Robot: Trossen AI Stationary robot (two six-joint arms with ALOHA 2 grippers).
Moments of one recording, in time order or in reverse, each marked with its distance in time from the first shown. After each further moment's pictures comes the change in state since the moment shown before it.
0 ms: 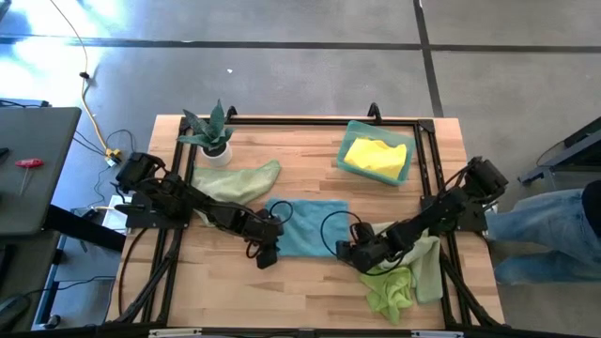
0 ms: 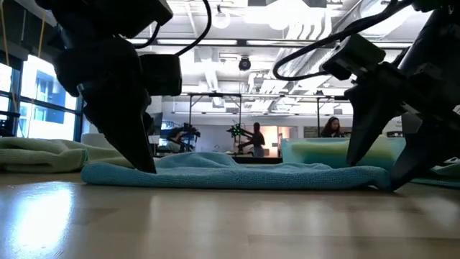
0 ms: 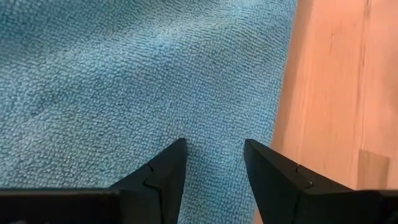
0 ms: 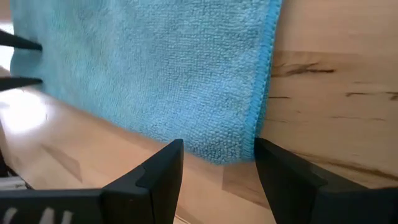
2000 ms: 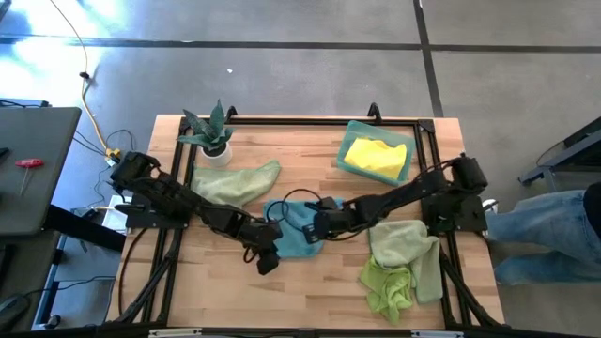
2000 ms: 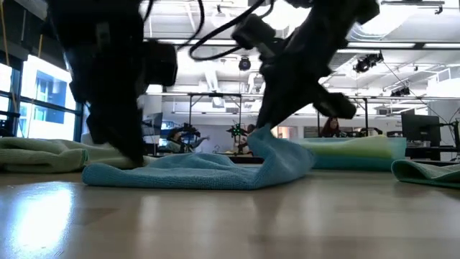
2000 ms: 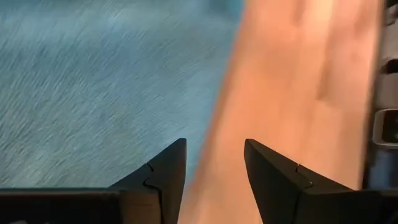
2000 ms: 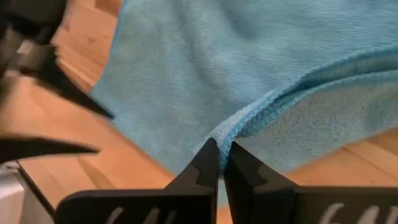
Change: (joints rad) left arm -0.058 -0.041 0.010 0.030 0.064 -0.237; right arm -0.301 0.115 0.375 -0.206 -0.176 -0.648
